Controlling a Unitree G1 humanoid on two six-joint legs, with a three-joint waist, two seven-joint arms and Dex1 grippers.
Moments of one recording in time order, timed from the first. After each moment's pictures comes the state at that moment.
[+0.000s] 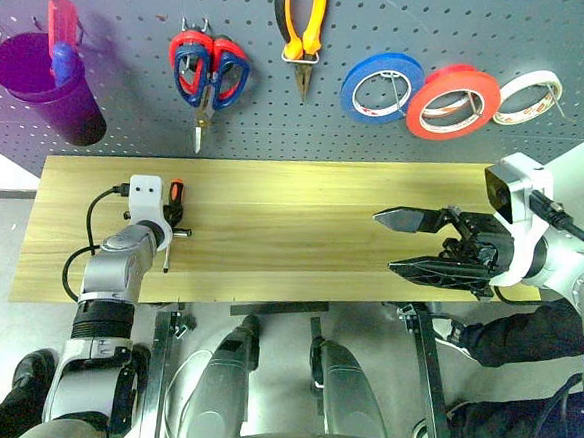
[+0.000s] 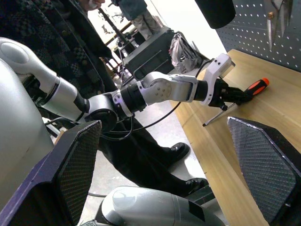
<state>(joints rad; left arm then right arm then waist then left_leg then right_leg) -0.46 0.36 0.21 0.29 -0.21 0.56 -0.17 -0.43 -0.85 -0.19 -0.28 1.06 0.91 1.20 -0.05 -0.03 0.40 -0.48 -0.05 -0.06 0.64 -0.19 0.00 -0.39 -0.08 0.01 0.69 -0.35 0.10</state>
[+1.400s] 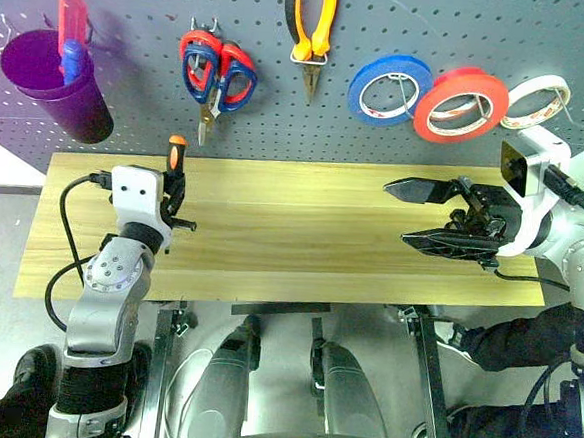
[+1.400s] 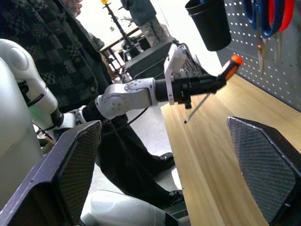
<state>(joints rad) -0.18 0.31 0.21 -0.37 -0.16 0.40 -0.13 -0.57 -0.83 -0.14 -0.07 0.91 0.74 1.39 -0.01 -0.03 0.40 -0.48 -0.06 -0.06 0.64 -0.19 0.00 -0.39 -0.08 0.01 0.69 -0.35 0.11</state>
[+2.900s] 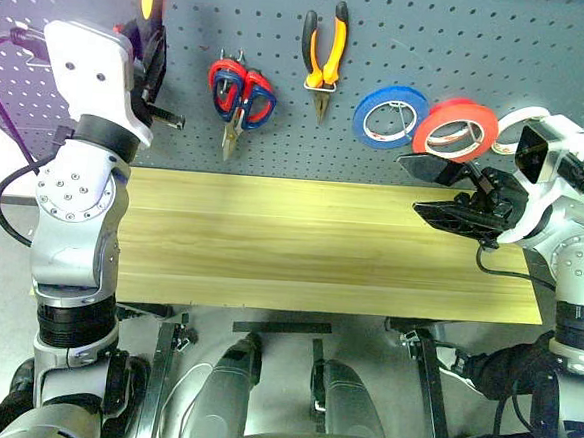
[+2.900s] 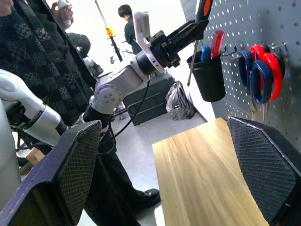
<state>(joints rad) -0.59 0.44 0.22 -0.44 -0.12 0.41 -0.16 -0.60 -0.71 -0.23 0.02 0.95 0.69 1.36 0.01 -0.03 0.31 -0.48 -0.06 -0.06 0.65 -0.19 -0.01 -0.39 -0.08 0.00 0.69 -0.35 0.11</state>
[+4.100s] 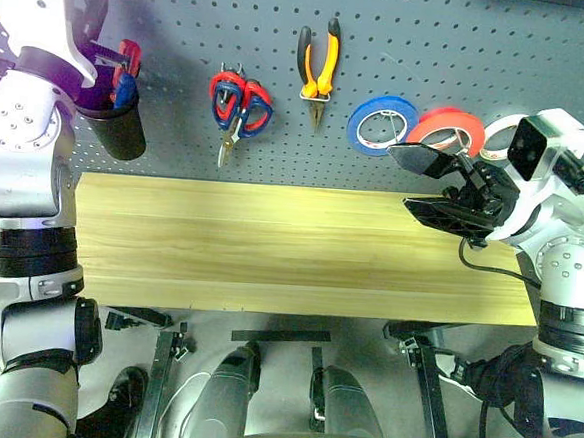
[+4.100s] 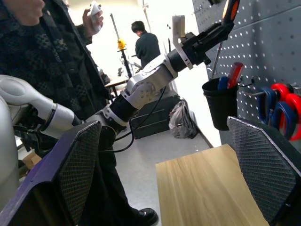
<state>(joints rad) -0.82 0.62 0.26 0.12 -0.11 0.07 -0.26 -0.60 -0.65 -0.21 -0.05 0.97 0.67 1.31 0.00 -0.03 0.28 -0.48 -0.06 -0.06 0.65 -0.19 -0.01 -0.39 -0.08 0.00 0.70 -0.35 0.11</state>
